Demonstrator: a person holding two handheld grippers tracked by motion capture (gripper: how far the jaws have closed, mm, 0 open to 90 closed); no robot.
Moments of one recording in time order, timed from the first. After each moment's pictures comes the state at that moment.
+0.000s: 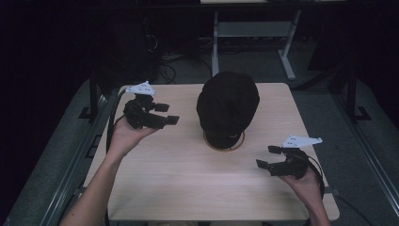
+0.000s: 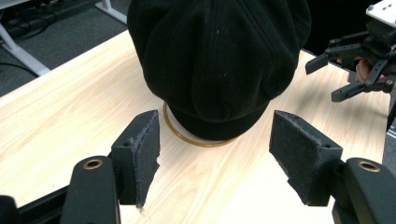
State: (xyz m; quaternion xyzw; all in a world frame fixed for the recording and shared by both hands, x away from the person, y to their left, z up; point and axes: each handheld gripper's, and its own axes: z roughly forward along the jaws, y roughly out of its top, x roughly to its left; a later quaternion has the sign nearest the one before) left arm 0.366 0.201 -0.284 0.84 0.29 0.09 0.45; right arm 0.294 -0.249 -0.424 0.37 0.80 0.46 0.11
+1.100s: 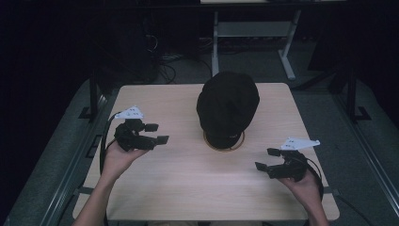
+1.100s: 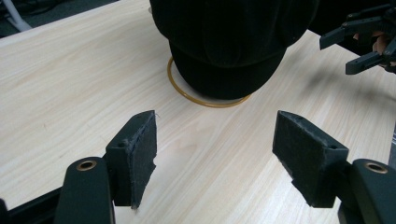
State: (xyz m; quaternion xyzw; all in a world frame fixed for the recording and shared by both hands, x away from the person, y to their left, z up) left arm 0.334 0.235 -0.338 0.83 0.33 0.08 0.45; right arm 0.289 -0.246 -0.428 0.37 0.81 0.45 0.10
